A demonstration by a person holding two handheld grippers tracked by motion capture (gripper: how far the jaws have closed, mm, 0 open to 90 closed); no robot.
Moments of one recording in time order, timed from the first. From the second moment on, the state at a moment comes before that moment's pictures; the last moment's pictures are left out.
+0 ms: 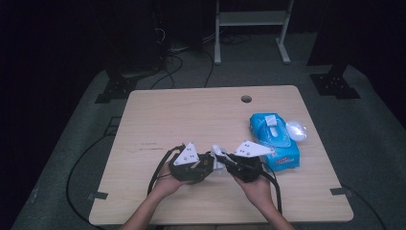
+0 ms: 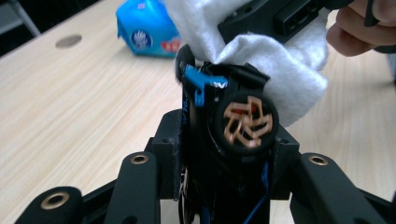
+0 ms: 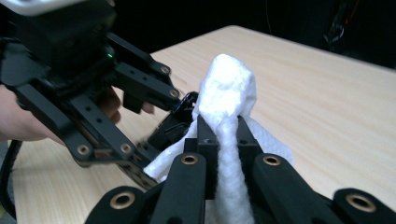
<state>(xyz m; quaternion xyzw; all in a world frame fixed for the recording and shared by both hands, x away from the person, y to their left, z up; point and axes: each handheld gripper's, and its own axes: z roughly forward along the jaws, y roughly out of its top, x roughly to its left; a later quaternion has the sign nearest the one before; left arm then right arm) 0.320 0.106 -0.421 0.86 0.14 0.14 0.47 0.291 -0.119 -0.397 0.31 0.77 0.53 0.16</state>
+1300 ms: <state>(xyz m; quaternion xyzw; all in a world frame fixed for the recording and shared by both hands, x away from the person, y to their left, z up) 0.313 0.153 -0.452 0.92 0.18 0.10 0.35 0.304 -0.098 -0.440 0.32 0.80 0.50 0.10</state>
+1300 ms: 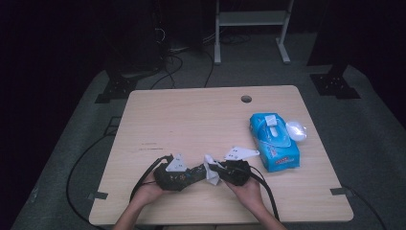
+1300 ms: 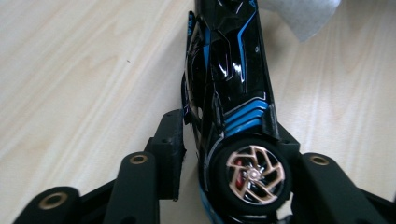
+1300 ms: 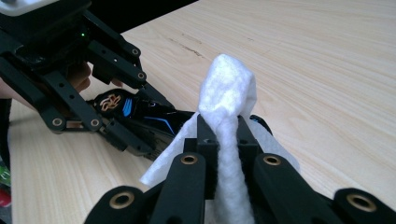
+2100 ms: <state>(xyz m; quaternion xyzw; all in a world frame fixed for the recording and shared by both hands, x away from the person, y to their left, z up) 0.329 0.129 -0.473 0.91 0.18 0.11 0.37 0.310 -0.110 -0.439 0.33 0.79 0.50 0.12</state>
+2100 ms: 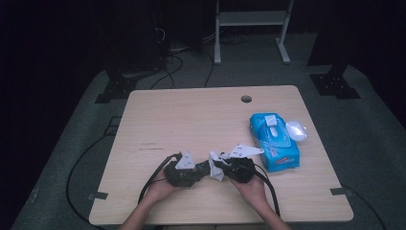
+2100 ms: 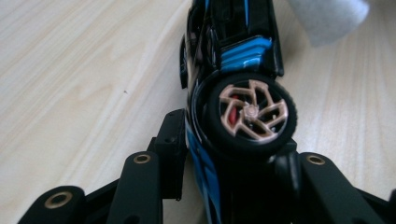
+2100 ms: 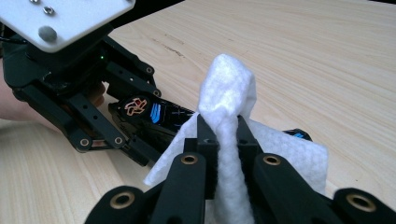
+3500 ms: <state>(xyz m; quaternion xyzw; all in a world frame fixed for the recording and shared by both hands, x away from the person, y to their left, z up) 0.322 0.120 -0.465 0.87 0.14 0.16 0.43 0.316 -0.113 -0.439 0.34 0.79 0.49 0.10</state>
